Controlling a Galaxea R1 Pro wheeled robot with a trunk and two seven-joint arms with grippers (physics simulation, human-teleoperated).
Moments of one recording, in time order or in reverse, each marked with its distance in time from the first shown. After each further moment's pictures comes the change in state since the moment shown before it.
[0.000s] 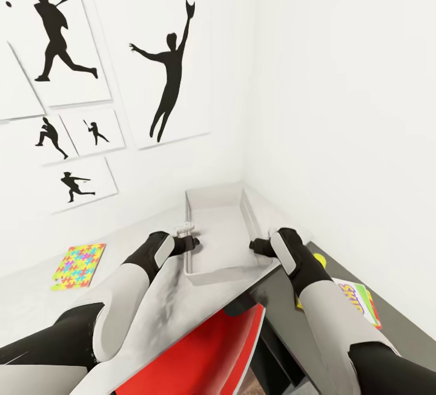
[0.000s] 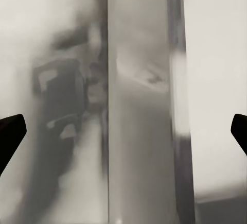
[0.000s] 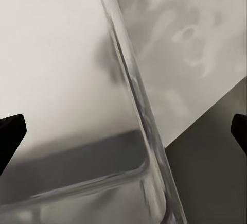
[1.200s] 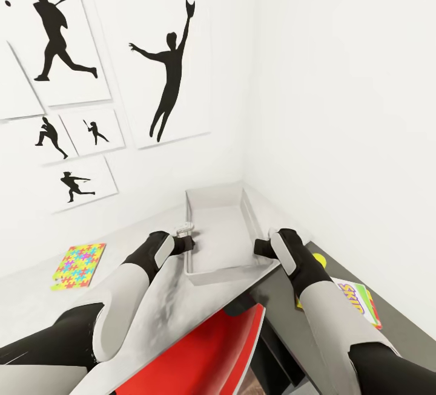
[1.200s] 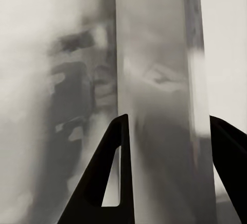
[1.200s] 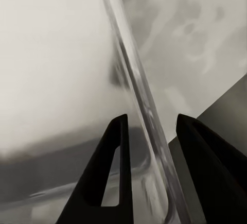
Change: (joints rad) left arm 0.000 0.001 -0.002 -0.004 -0.028 0.001 0.002; right arm 0.003 -0.002 -0.002 0.003 -0.003 0.000 0.003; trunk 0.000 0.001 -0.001
